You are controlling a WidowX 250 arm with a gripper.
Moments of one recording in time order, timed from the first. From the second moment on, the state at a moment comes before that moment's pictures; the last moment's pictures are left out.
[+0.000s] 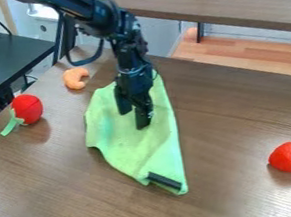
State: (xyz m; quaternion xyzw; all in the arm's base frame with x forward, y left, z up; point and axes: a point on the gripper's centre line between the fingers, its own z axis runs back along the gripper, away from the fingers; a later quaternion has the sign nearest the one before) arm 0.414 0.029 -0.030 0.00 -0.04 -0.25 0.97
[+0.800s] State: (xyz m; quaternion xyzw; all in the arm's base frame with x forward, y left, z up) arm 0.434 -0.048 -0.023 -0.04 -0.02 -0.28 0.96
